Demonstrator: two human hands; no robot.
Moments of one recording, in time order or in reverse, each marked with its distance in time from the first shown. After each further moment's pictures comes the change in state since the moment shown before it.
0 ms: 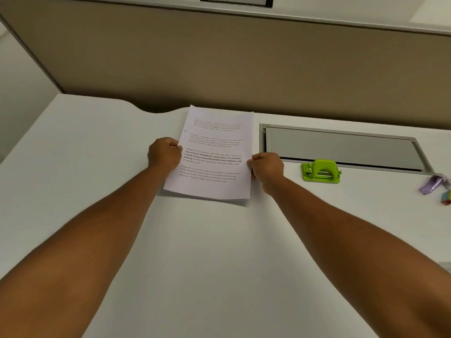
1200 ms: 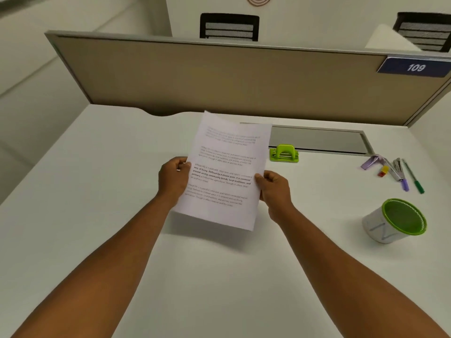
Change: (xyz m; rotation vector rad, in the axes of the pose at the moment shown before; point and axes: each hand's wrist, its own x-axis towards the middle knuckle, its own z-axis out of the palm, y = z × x) left_hand -0.217 0.032 -0.019 -0.349 0.052 0.047; right_hand -0.166 0.077 -0.117 0.399 -0.112 -0.123
